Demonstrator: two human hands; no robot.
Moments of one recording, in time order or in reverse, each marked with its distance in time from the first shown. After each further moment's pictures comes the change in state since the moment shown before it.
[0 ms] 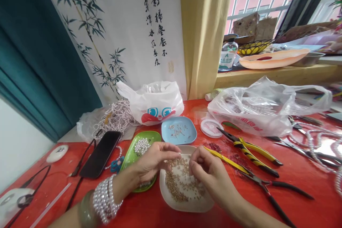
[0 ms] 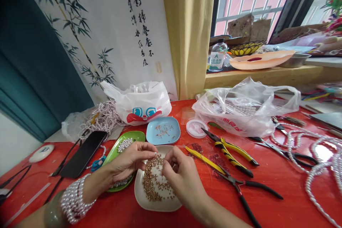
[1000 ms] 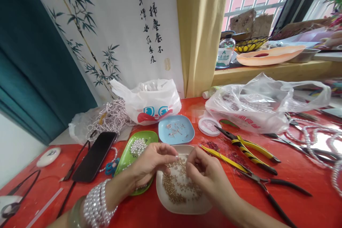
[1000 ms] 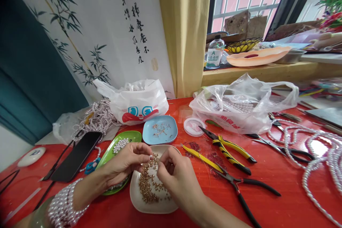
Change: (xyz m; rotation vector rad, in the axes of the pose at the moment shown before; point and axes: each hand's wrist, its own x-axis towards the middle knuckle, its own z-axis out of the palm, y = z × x) left_hand 0.000 -0.001 0.003 -0.009 0.040 -0.003; right_hand 0.001 0.000 0.001 -0.096 -0.015 -0.024
